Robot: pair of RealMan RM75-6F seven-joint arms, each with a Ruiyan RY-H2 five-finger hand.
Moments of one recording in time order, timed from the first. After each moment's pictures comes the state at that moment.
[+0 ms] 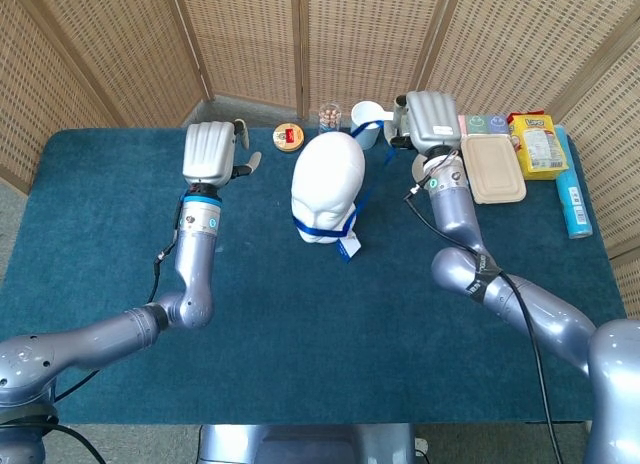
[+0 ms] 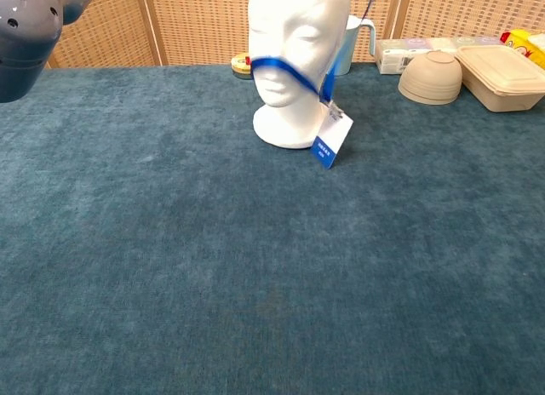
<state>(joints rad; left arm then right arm) -1.11 -1.69 -0.50 -1.13 0.76 1.16 0.54 1.18 -1.42 0.44 -1.08 -0.53 0.80 -0.47</state>
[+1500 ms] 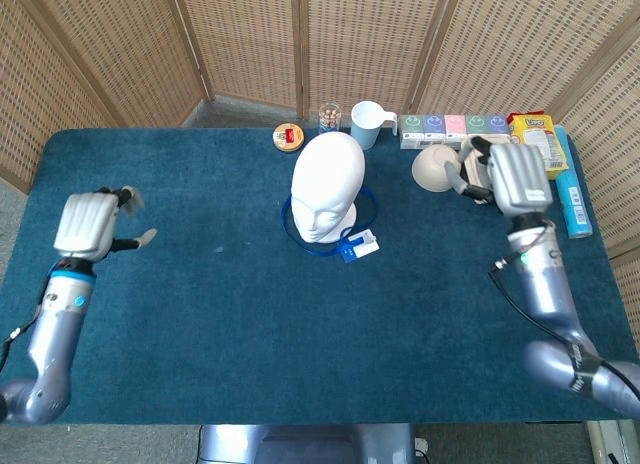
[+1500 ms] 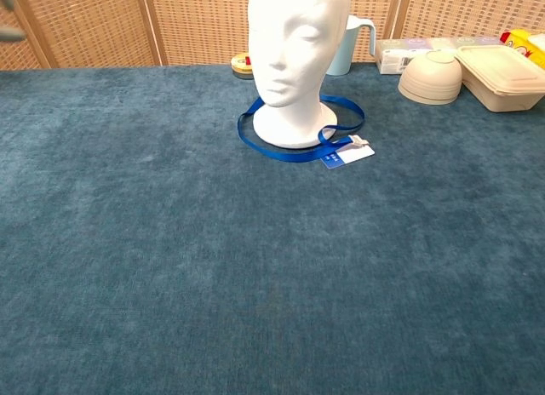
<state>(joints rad) -0.60 -1.17 -0.20 -1.73 1.01 1.27 0.34 0.74 -1.11 0.35 -1.63 -0.97 1.17 -0.14</state>
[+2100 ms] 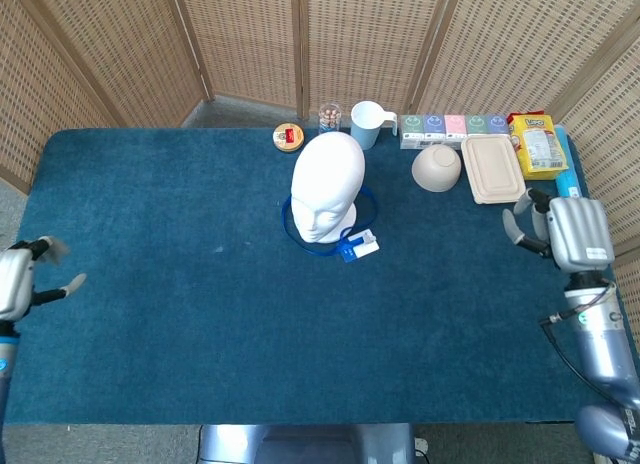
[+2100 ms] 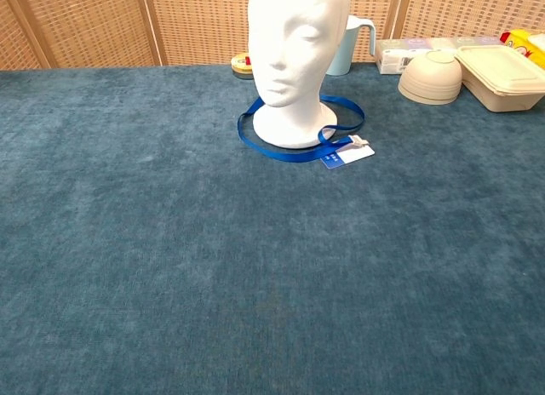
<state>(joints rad) -0.31 -1.11 -0.06 -1.64 1.20 1.46 0.04 0.51 -1.02 0.22 -1.72 -1.14 1.33 -0.08</state>
